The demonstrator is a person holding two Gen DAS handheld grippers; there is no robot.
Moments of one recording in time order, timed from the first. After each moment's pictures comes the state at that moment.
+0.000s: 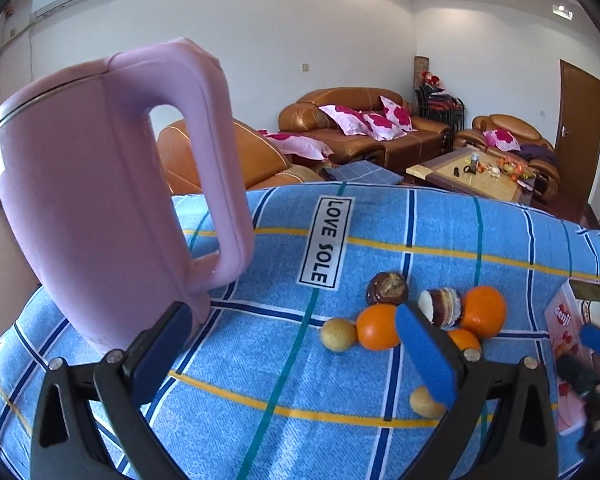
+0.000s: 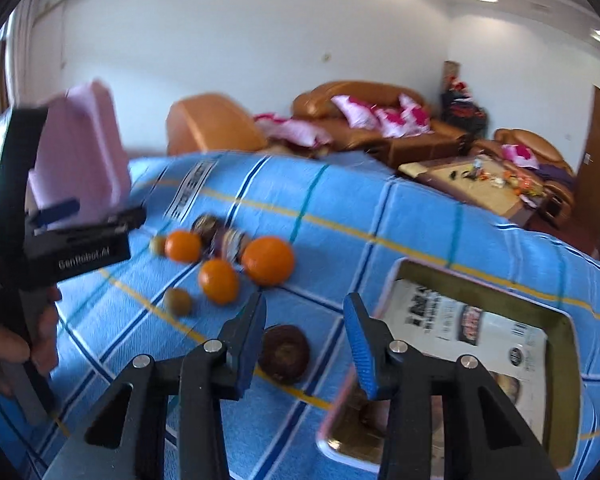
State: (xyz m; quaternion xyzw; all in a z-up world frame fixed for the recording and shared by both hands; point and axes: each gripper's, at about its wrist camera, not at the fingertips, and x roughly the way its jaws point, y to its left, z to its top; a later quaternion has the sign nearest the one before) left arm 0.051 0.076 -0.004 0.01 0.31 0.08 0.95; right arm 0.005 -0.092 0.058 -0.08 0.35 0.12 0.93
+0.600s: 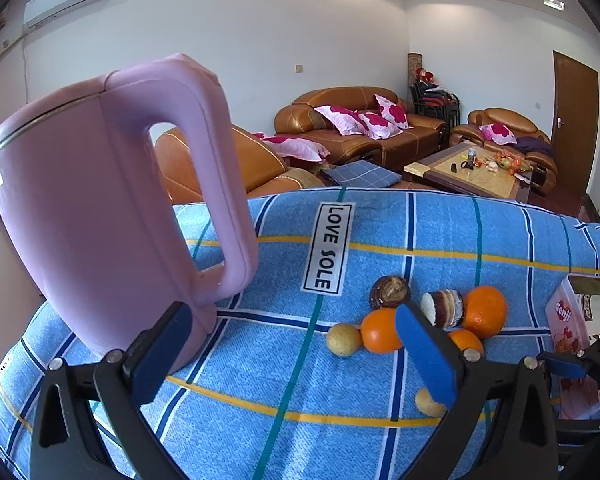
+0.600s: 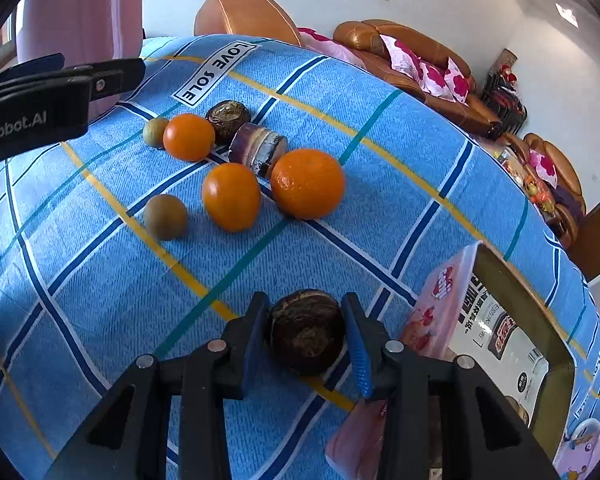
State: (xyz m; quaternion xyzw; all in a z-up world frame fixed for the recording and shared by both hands) left arm 0.056 0.078 0.005 0.02 0.30 0.08 0.95; right arm 0.027 -0.065 0.024 -0.20 0.46 0.12 0.86
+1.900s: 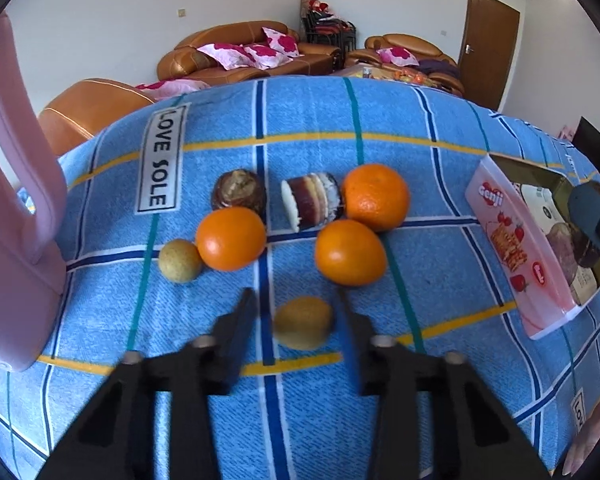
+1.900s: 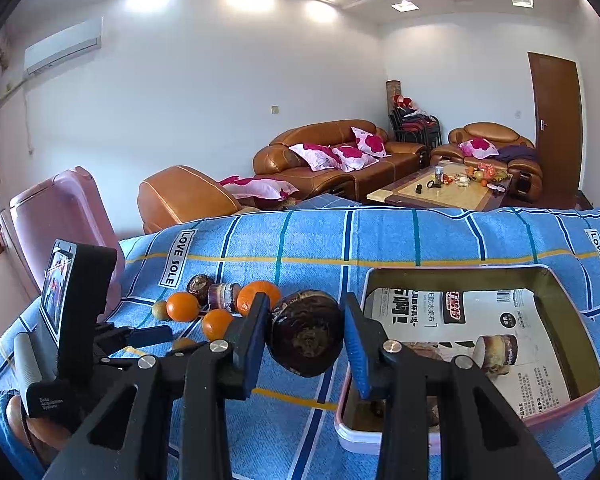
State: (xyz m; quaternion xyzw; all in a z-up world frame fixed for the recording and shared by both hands) left arm 0.060 0.022 -0.040 0.05 0.43 -0.12 0.89; right arm -0.043 -0.120 0.072 0.04 0.24 0.04 0.97
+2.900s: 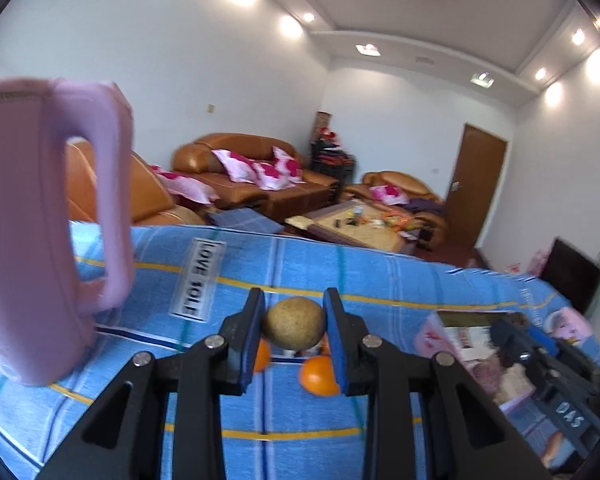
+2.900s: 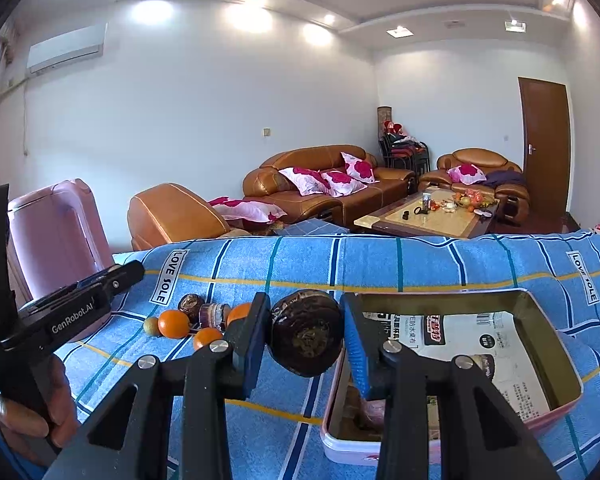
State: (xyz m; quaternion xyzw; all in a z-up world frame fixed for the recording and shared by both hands) left arm 0.012 0.078 0.023 -0.10 0.21 -0.15 0.96; right arm -0.053 -0.119 0.082 0.03 0.19 0.02 0.98
